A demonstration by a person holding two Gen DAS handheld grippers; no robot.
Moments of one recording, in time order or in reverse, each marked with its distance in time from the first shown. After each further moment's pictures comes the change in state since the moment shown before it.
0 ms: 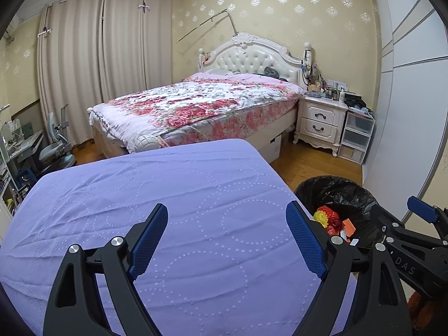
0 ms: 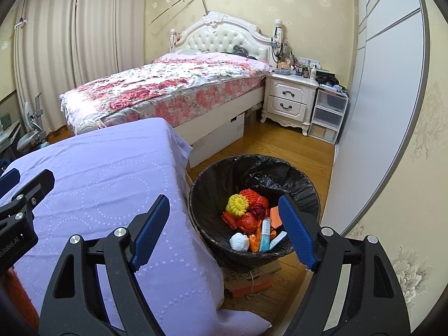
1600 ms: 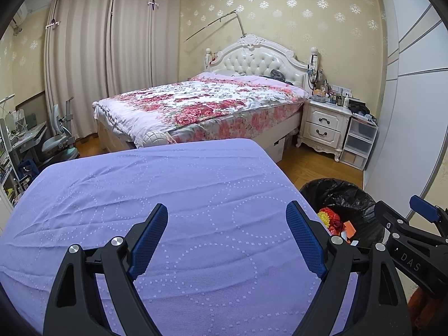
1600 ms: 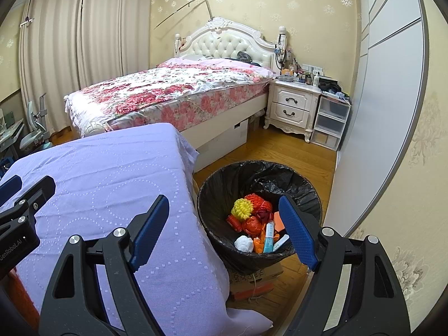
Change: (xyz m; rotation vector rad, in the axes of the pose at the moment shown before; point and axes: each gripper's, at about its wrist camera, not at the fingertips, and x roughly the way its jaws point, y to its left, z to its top) left arm -0.011 0.011 -0.005 -0.035 -0.007 0.008; right arm -0.013 0.013 0.001 -0.013 -0.024 0.007
